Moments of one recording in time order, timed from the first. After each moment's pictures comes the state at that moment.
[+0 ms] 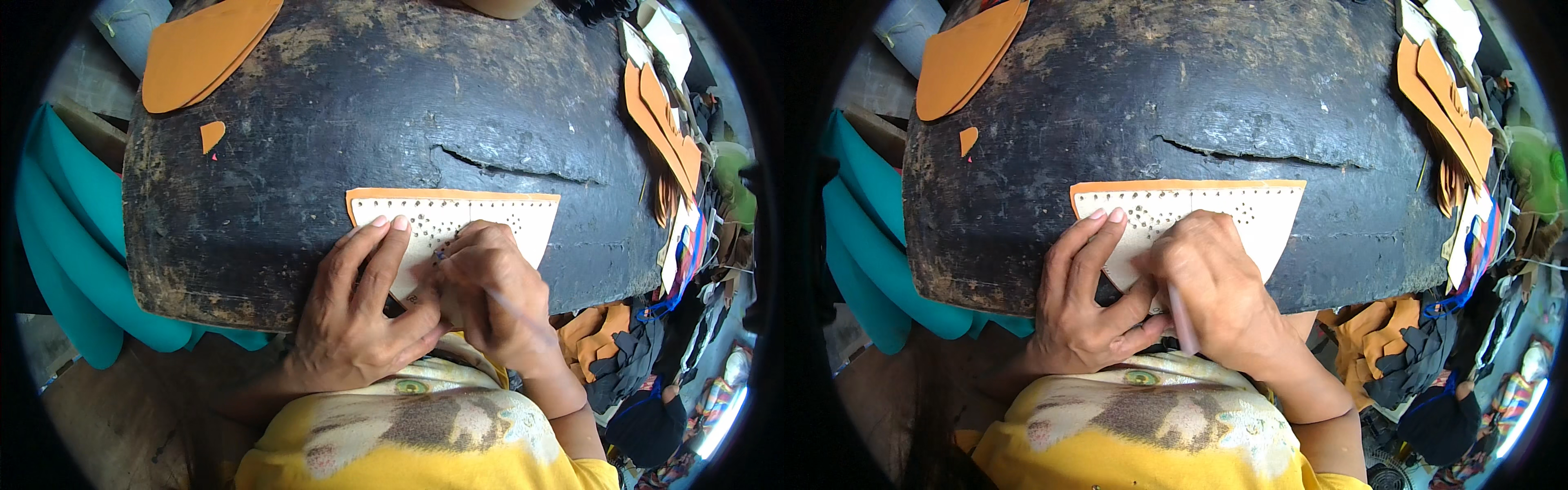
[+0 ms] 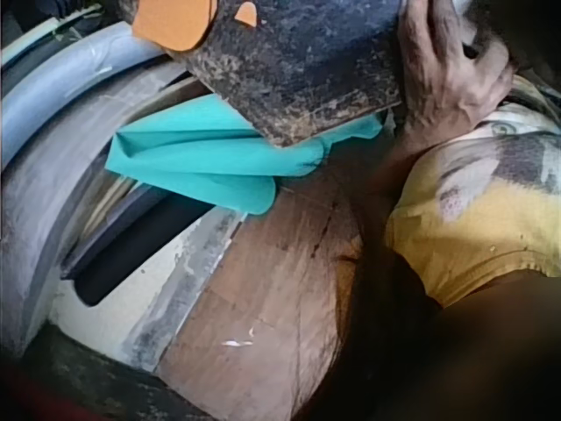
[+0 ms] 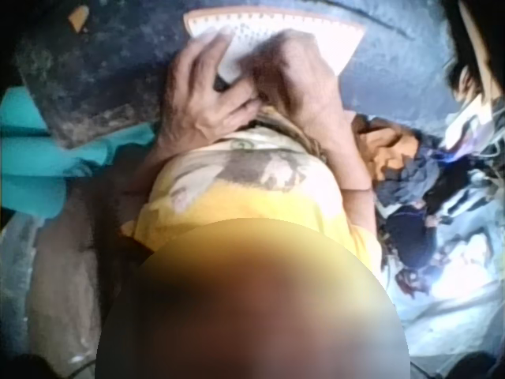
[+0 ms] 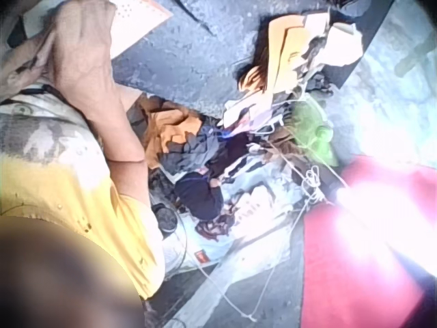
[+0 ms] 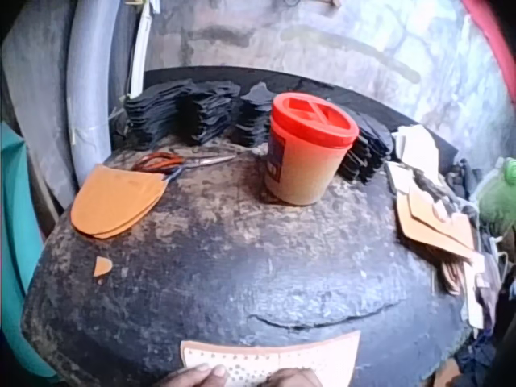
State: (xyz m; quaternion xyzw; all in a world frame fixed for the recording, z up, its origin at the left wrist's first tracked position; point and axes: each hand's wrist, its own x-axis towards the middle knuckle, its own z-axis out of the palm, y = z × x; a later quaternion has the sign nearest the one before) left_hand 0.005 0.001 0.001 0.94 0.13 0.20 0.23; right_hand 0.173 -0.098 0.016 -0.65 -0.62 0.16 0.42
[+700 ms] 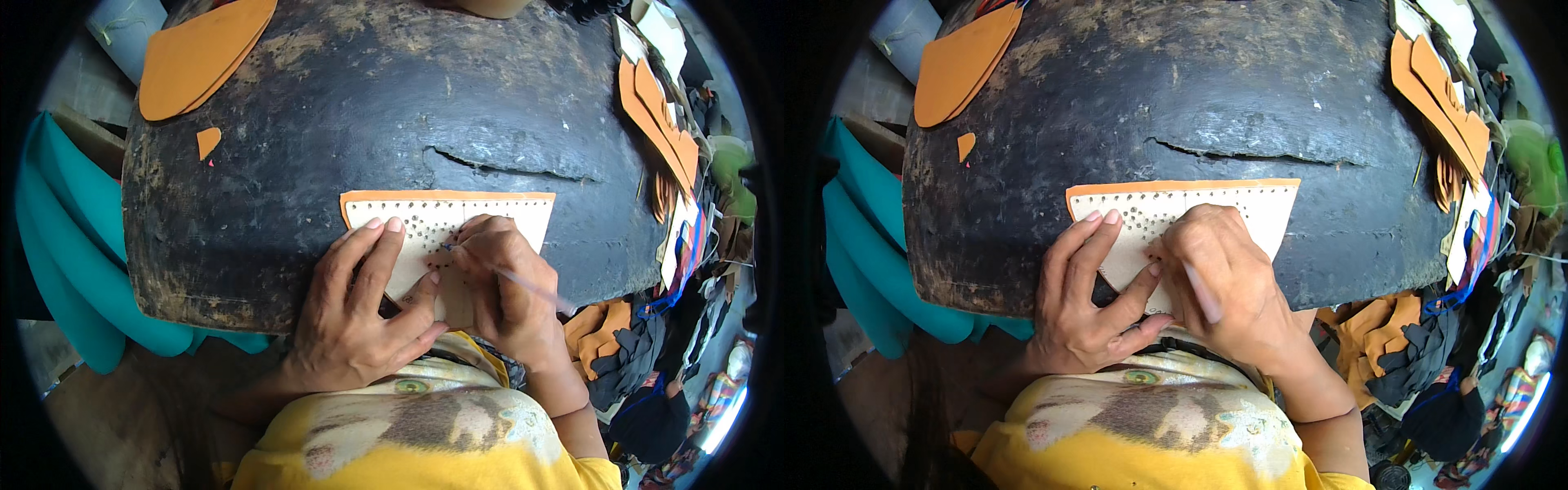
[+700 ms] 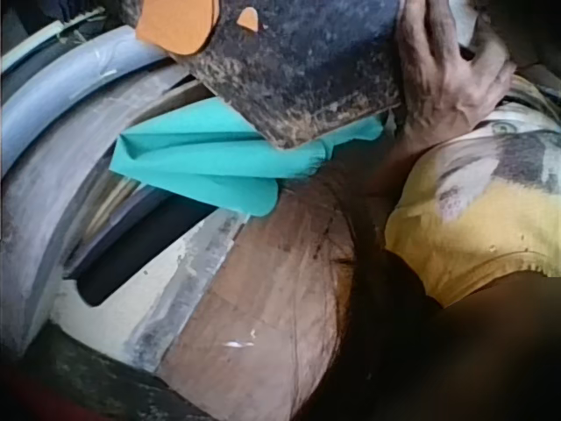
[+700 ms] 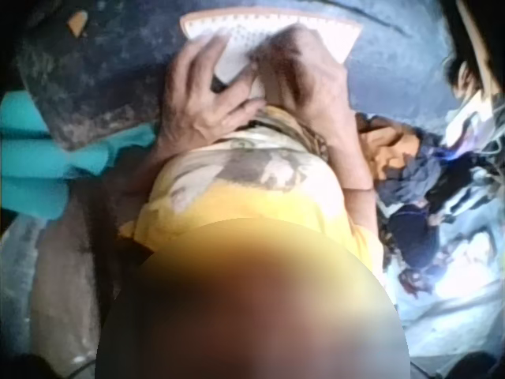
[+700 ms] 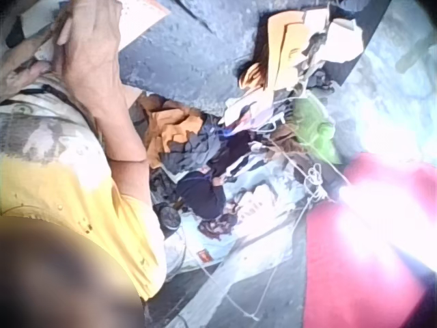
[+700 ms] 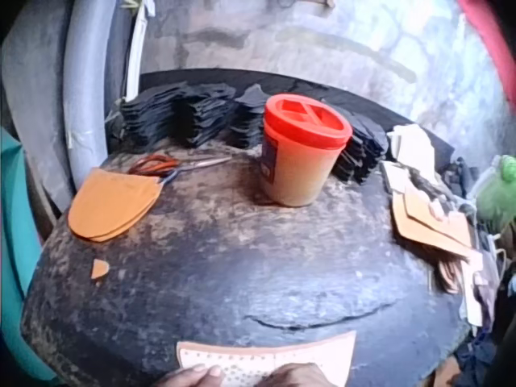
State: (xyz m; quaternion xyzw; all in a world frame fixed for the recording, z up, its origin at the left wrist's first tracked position) left_hand 0.003 0.002 0.002 0.94 0.13 0.19 0.24; right_hand 0.179 -0.096 0.016 -0.67 -0.57 0.16 0.45
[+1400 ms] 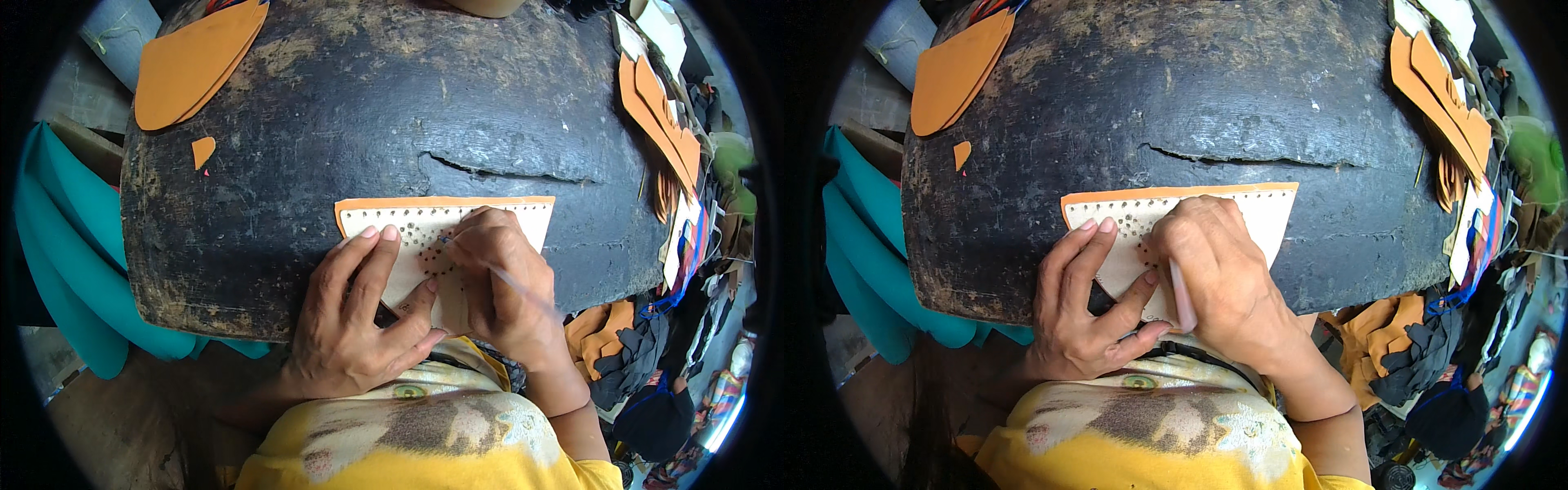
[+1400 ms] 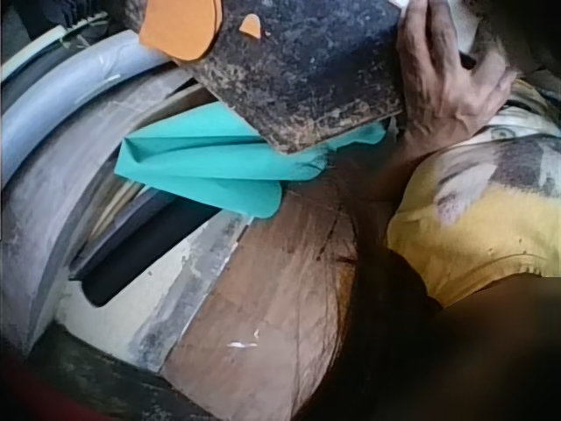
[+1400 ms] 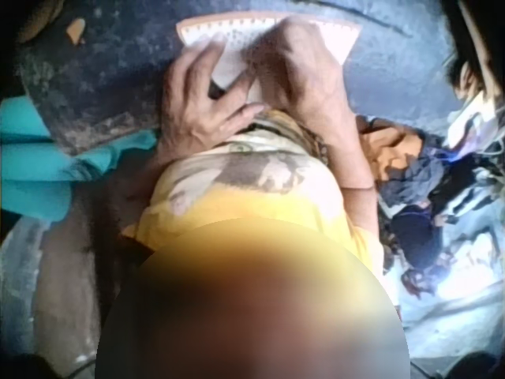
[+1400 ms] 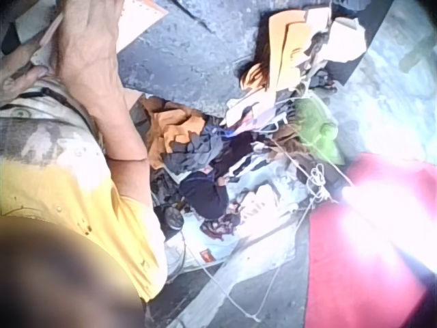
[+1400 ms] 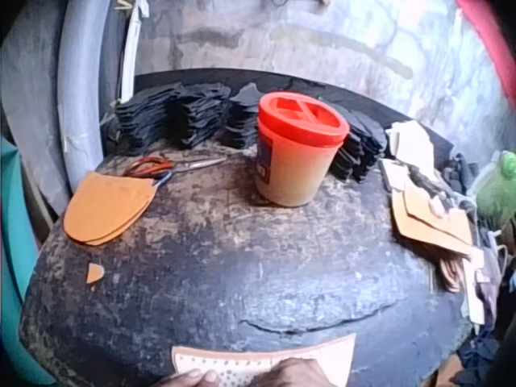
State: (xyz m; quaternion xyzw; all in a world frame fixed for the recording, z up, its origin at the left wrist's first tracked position) left_hand 0.002 0.003 0.002 0.95 0.12 0.18 0.22; right_hand 0.183 -0.090 0.021 -0.67 -0.60 0.15 0.41
